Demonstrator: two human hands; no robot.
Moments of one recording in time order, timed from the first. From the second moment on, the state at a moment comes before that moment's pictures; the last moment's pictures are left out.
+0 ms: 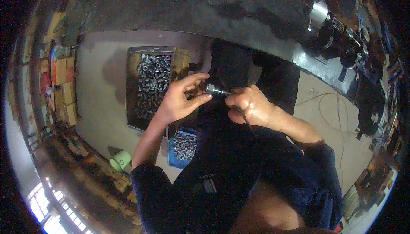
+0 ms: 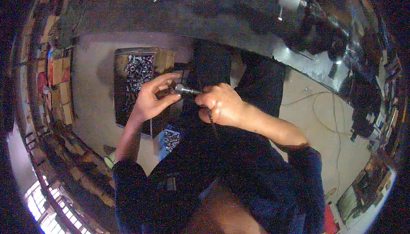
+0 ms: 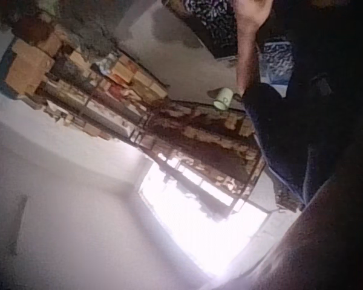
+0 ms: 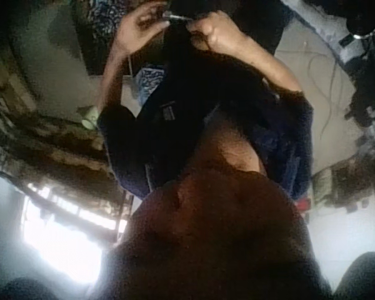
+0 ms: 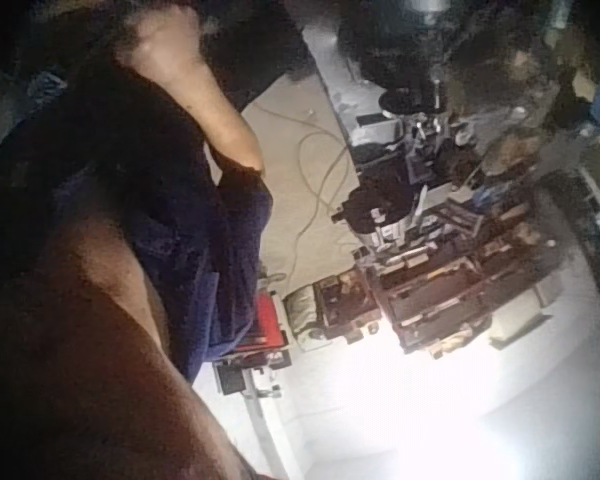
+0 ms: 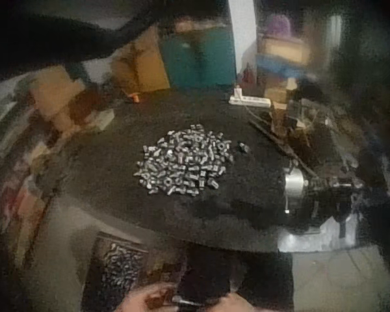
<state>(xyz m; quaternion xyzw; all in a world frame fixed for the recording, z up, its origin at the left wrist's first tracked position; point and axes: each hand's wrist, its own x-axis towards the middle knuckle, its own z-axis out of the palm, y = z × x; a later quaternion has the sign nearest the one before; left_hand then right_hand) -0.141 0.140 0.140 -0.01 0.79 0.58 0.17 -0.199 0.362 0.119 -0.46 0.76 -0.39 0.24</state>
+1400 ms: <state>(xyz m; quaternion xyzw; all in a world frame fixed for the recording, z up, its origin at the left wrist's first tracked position) -0.189 0.164 0.120 0.07 0.96 0.28 0.01 -0.212 0.360 0.114 -0.48 0.73 -0.48 0.09</state>
